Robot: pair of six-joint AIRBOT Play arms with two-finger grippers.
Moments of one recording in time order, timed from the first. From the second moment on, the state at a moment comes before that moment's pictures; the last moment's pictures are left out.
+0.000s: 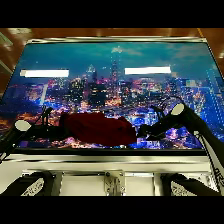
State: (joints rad) left arm 0.03 -0.99 0.48 0.83 -1.01 -1.37; right arm 0.08 -1.28 0.75 -0.97 1.31 1.41
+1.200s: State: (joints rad) left arm 0.03 -0.68 1.71 0.96 -1.01 -1.26; right arm 0.07 -0.68 1.48 -1.05 0.99 1.31
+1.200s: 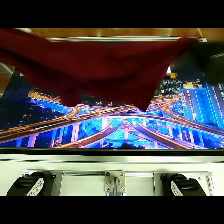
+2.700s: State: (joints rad) left arm 0.02 -1.40 1.13 1.32 -0.87 -1.64; right arm 0.11 -1.73 1.61 -1.36 0.75 1.70
